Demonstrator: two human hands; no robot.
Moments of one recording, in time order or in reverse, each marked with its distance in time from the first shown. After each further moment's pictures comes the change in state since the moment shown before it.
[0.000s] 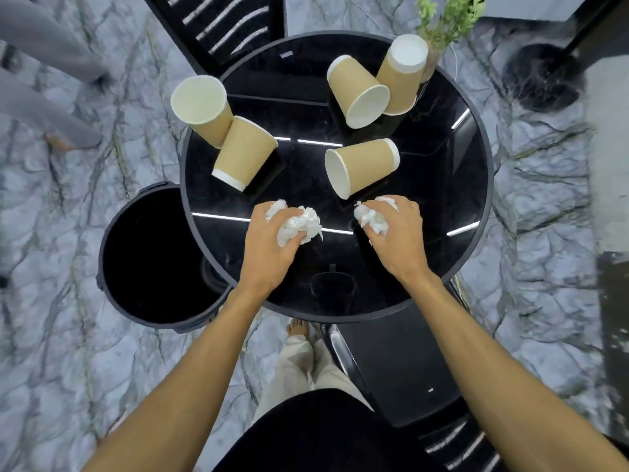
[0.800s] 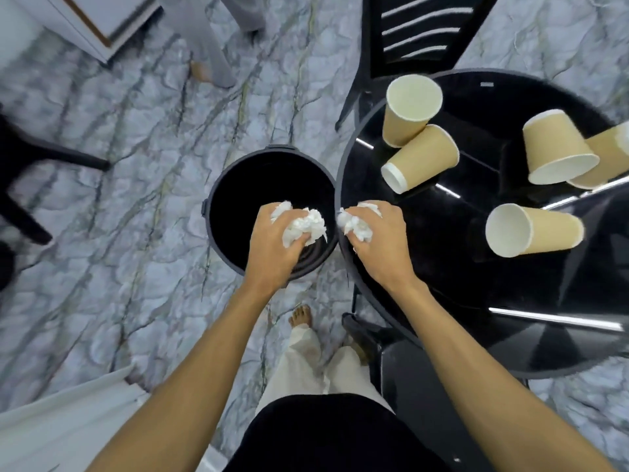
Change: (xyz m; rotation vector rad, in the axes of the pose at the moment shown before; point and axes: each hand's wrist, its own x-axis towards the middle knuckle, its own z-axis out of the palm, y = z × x) left_hand -0.079 -0.122 -0.134 0.023 0.333 -0.260; right_hand -0.010 -0.174 0.146 0.036 -0.331 -0.413
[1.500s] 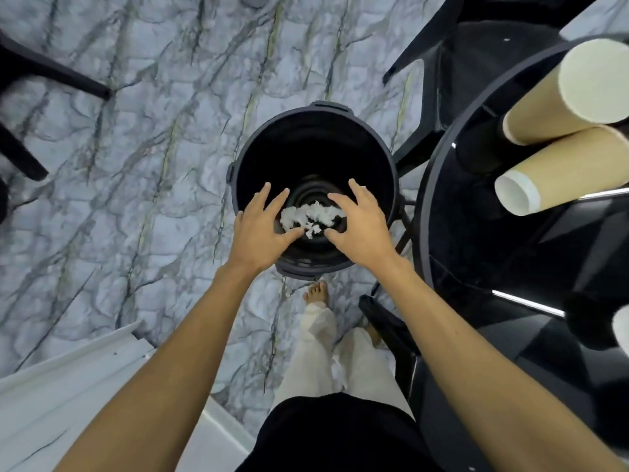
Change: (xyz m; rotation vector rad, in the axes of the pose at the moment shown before) left_hand 0.043 -0.178 -0.022 0.166 -0.310 -0.373; right_hand 0.080 -0.037 0.166 -0.180 -0.524 0.081
